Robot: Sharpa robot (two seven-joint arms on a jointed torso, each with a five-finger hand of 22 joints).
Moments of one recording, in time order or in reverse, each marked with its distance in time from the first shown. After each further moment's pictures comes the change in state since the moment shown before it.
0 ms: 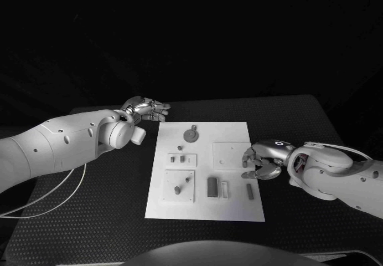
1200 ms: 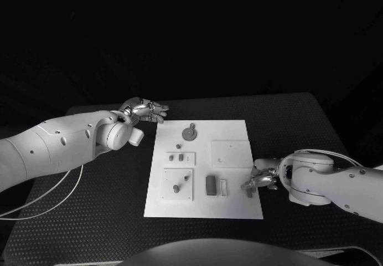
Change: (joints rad) left arm 0.000 -0.003 -0.015 0.007 -0.008 0.008 -0.005; left_hand 0.000 0.000 0.000 0.000 0.000 0.000 0.000 0.000 -0.001 0.000 0.000 0.000 0.000 0.004 0.004 -0.004 0.003 0.000 0.000 0.000 0.000 0.000; right arm -0.042 0.036 0.007 0.043 0.229 0.211 -0.428; right_hand -0.165 0.140 -0.061 -0.049 0.000 0.136 -0.075 0.028 0.053 0.191 -0.078 -0.037 -0.016 0.275 -0.078 -0.030 0.143 -0.008 0.117 -0.088 0.010 -0.012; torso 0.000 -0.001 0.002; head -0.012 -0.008
